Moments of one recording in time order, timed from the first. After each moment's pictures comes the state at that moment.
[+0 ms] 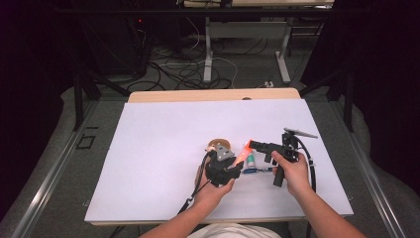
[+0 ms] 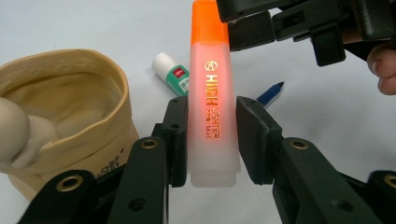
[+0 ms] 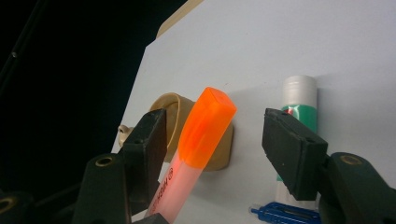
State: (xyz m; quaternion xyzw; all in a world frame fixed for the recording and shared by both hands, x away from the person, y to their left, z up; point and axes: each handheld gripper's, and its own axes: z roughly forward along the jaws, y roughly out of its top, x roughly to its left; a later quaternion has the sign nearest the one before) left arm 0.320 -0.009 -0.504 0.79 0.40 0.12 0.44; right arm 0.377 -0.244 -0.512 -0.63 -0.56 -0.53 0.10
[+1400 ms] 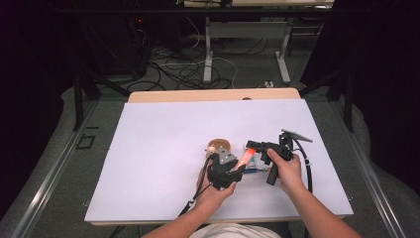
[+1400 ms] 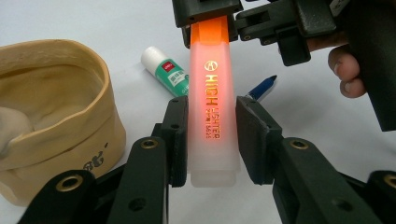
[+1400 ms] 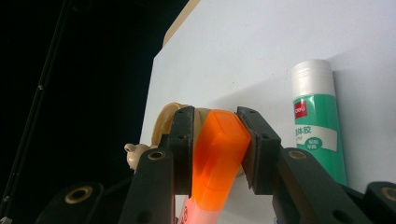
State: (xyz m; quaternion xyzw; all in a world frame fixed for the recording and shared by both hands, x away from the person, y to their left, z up) left arm 0.315 -0.014 -0.510 0.80 0.39 0.11 0.45; right arm 0.385 -0.238 -0.530 -0.66 -0.50 -0.54 0.15
